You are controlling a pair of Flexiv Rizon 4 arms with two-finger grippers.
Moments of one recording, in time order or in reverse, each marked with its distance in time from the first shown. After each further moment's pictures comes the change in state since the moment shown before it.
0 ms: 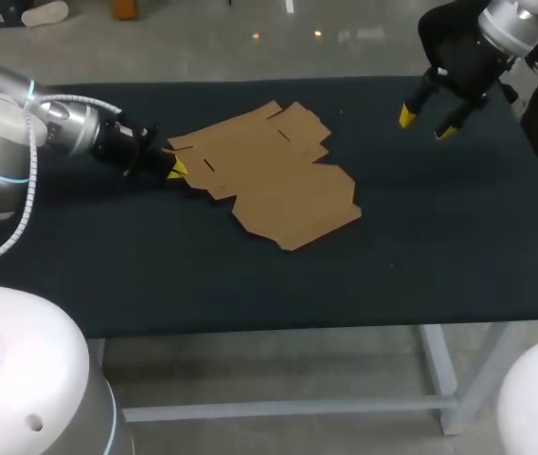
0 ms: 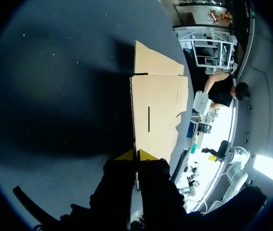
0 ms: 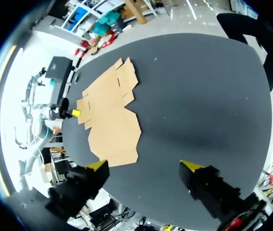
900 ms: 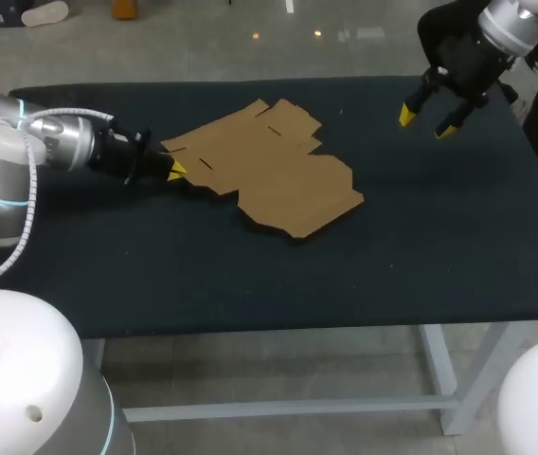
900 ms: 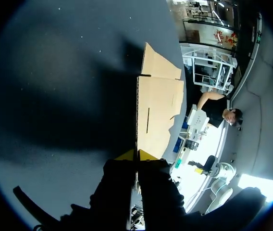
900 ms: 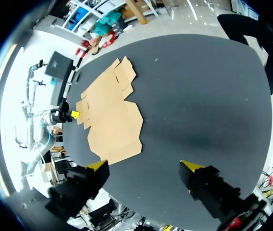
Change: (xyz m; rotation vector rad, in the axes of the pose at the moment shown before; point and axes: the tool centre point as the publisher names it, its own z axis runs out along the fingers) left arm 0.005 0.010 -0.003 0.104 0.109 -0.161; right arm 0.000 0.002 -0.001 -0.003 0.003 -0.009
